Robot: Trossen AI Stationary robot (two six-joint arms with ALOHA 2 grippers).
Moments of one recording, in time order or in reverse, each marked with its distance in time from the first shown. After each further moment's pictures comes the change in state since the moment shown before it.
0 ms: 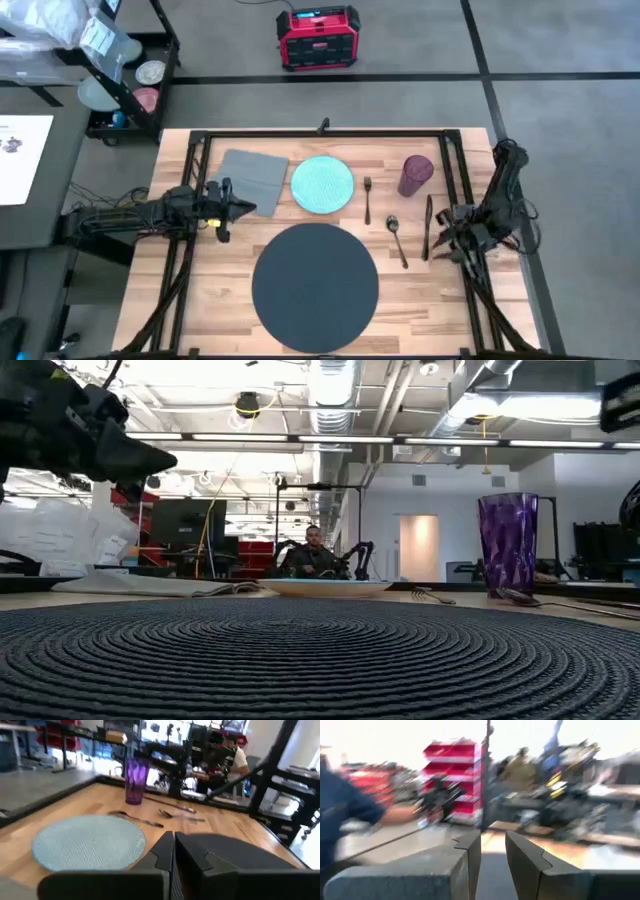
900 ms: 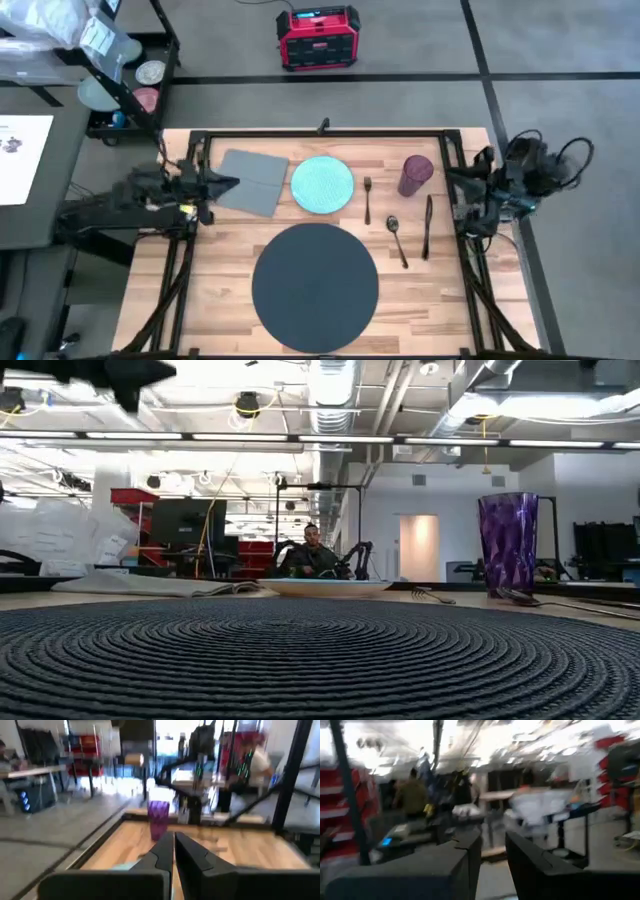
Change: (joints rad) left arm 0.000 0.245 0.673 -0.543 -0.068 0.221; right arm -0.022 0.255 0.726 -0.520 0.459 0.106
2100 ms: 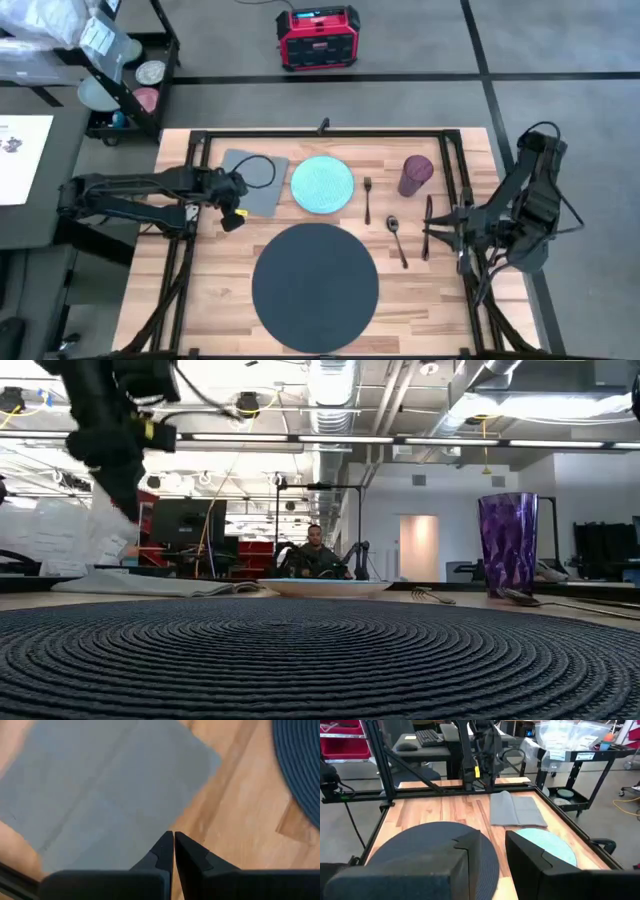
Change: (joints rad) left arm 0.024 0.568 0.048 -0.587 -0.107 -0.225; right arm 0.043 0.555 0.280 -0.689 -0.043 0.772
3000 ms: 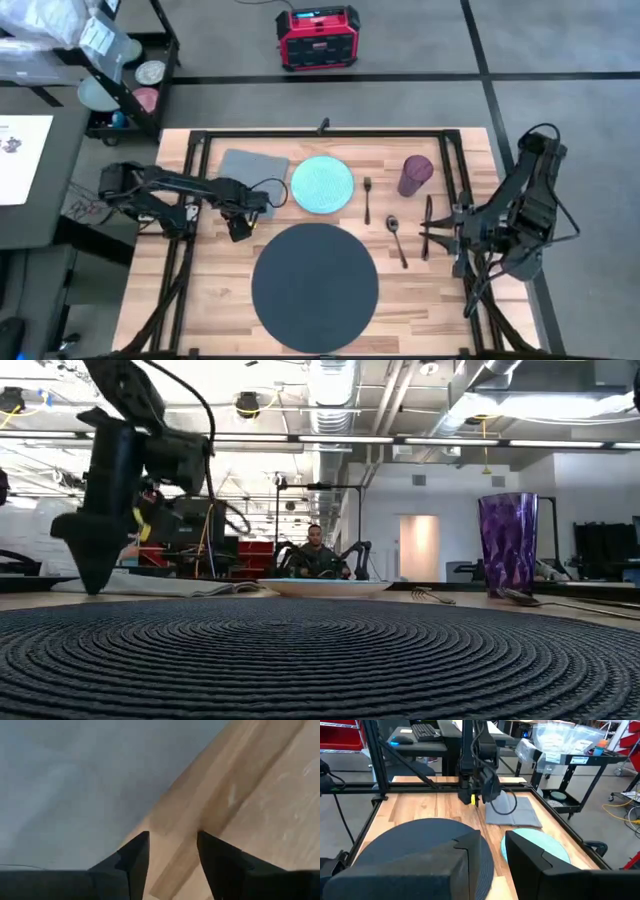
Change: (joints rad) left arm -0.020 0.476 -0.045 0.051 -0.026 -0.096; right arm -0.005 0.025 -0.009 -0.002 0.021 -0.024
